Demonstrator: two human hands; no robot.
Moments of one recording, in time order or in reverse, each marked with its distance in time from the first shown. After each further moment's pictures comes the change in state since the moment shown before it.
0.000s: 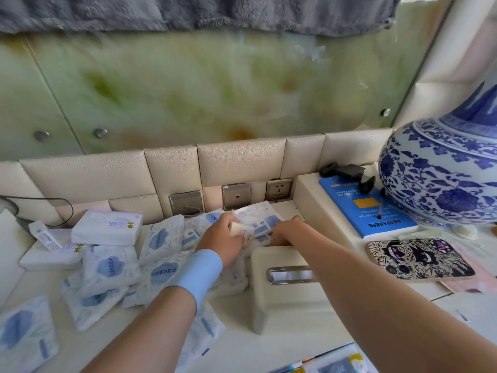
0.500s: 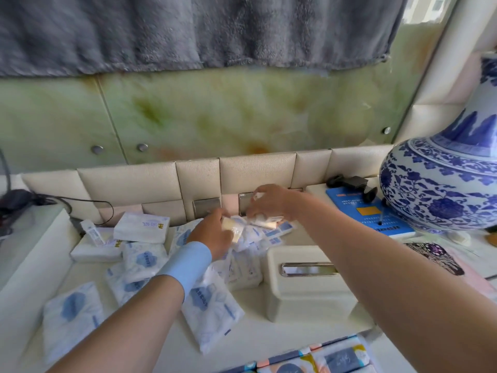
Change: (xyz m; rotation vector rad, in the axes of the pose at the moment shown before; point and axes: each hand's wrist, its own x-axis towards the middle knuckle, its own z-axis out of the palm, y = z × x) left_hand -0.040 -0.004 -0.074 0.153 0.045 0.004; right_hand -0.166 -0.024 -0.085 0.722 0.080 -0.520
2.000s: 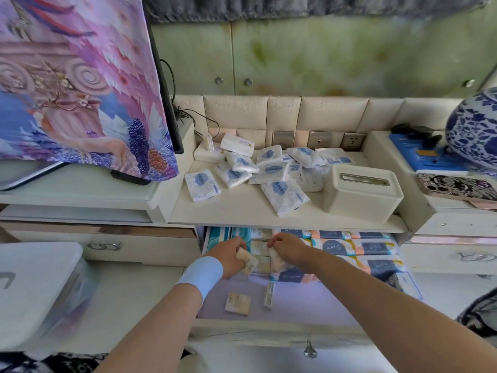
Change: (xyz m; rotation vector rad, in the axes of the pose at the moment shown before) left_hand -0.308 -0.169 0.024 0.084 -0.298 -0.222; right_hand -0.219 0.085 0.267 -0.053 -0.220 0.082
